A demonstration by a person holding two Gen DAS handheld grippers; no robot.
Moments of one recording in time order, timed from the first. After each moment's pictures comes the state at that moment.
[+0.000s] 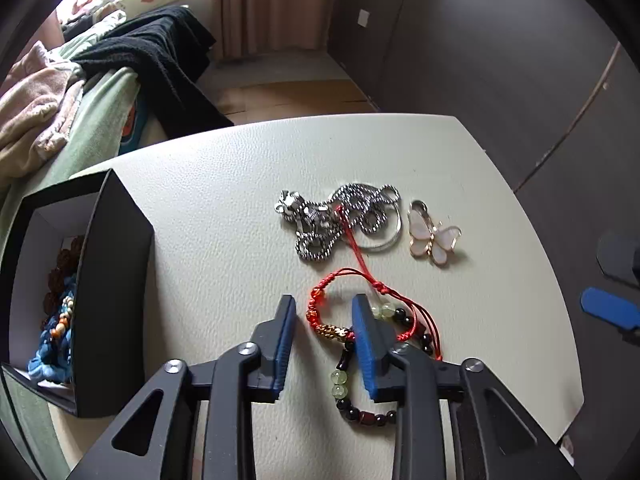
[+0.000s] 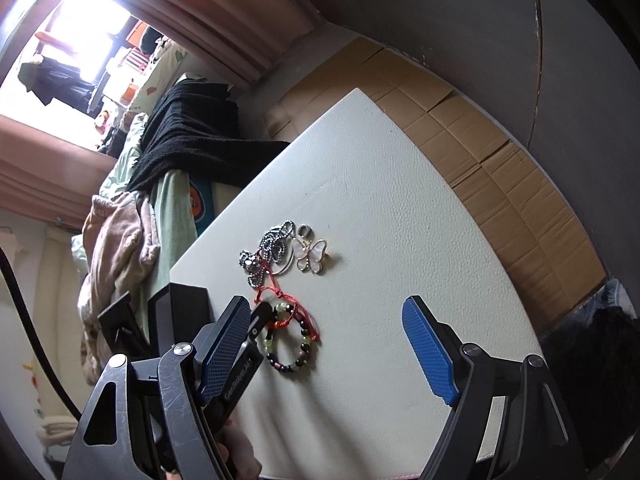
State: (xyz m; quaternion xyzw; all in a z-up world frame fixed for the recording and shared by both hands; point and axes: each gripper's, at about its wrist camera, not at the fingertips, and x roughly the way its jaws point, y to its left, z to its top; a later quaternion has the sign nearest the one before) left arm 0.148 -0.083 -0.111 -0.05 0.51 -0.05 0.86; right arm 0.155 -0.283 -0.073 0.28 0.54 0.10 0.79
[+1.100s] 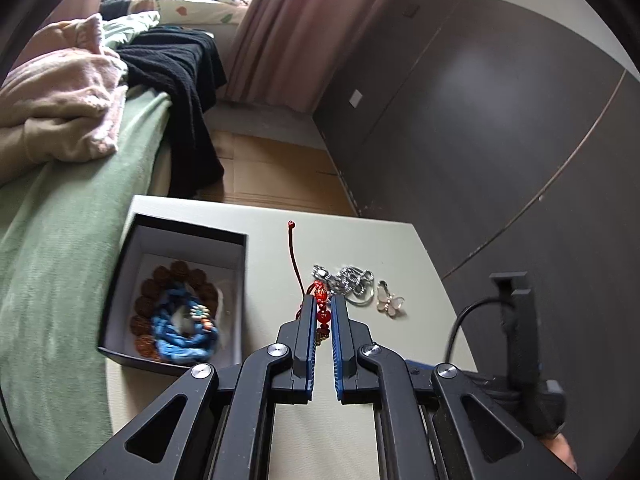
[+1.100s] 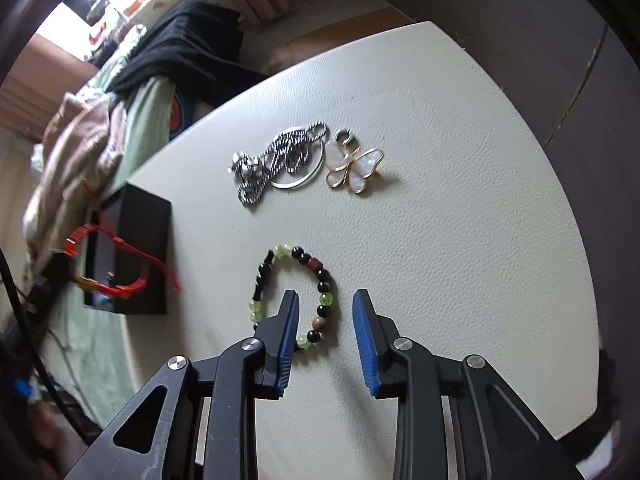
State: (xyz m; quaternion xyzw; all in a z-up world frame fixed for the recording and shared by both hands) left arm 0.093 0.020 -0.024 -0.20 0.40 -0.10 0.89; right arm 0.151 -0.190 -0.115 0.12 0.60 0.10 0.78
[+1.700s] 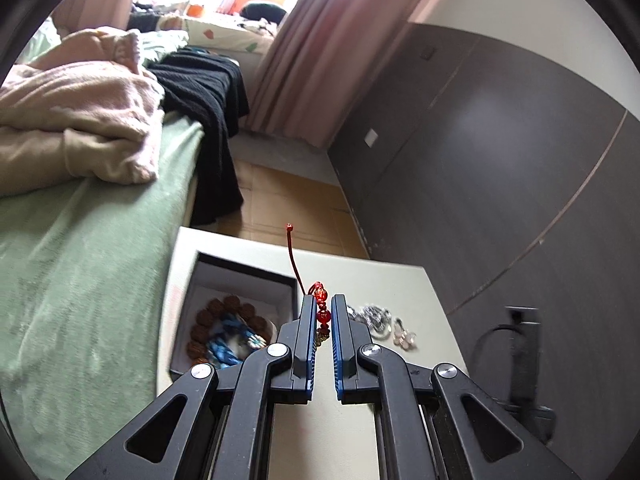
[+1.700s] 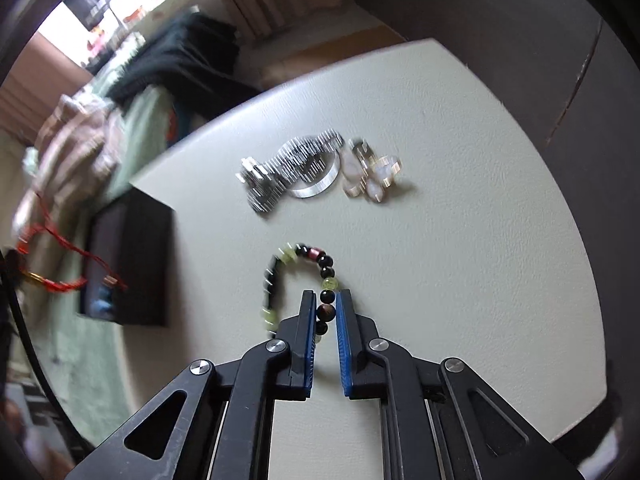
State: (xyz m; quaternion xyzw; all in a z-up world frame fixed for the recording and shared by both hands) left arm 0.074 0.069 0.001 -0.23 0.35 -0.06 0.91; right arm 0.140 -0.187 -0.099 0.13 0.57 0.09 0.81
